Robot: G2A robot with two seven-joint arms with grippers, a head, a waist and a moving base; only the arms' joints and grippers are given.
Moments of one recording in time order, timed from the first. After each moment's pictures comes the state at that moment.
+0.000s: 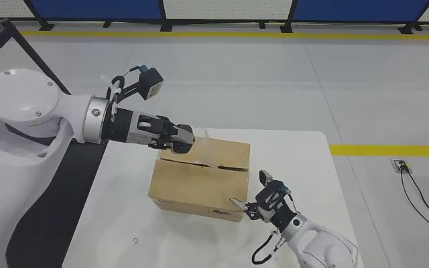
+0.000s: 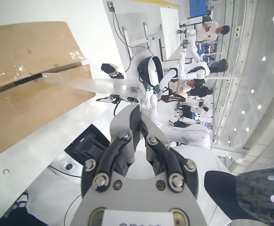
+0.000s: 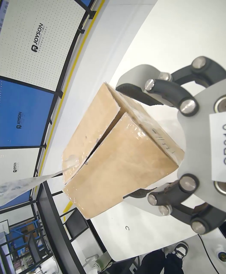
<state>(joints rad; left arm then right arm) 0.12 -0.85 -0.96 -1.60 -0.52 0.43 -1.32 -1.35 -1.49 1.42 -1.94 -1.41 -0.55 0.32</state>
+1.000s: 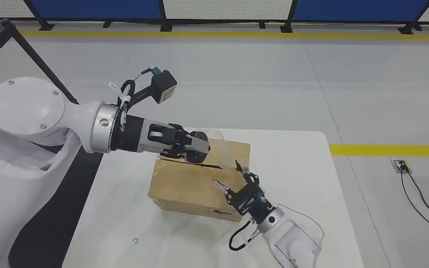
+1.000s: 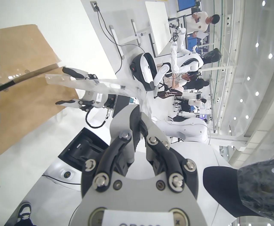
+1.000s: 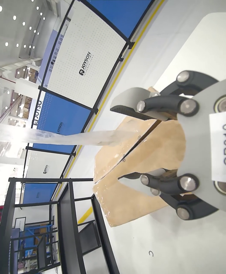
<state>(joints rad) 0.14 -0.85 -0.95 -1.70 -0.58 0.43 -1.26 -1.24 -1.47 1.23 -1.81 -1.74 -0.33 -0.05</state>
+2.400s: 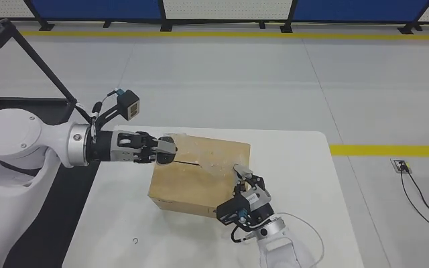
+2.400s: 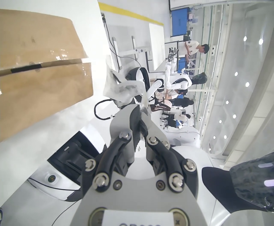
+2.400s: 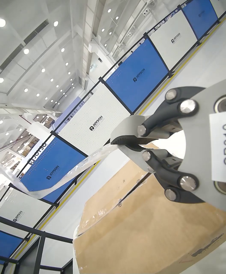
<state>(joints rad) 0.43 -0.76 -1.16 -1.68 -0.58 0.41 -1.23 -1.30 -1.45 1.13 -1.91 -2.20 0.04 -0.01</state>
